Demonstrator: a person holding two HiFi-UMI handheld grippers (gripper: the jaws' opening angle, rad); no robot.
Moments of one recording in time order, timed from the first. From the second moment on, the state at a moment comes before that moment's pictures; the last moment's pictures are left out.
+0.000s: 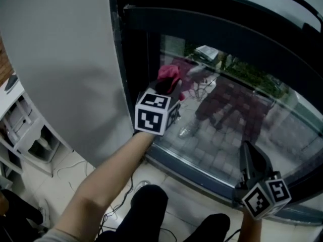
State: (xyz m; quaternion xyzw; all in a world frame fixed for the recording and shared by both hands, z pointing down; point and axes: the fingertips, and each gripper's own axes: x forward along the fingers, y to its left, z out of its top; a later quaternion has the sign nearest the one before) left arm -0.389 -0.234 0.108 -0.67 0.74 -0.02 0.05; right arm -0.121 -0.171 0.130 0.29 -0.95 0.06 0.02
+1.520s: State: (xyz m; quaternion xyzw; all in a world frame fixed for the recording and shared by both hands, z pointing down) left arm 0.020 -0.272 0.115 -0.85 0.53 0.00 0.03; right arm 0.188 -0.129 0.094 0.51 -0.86 0.03 0.00
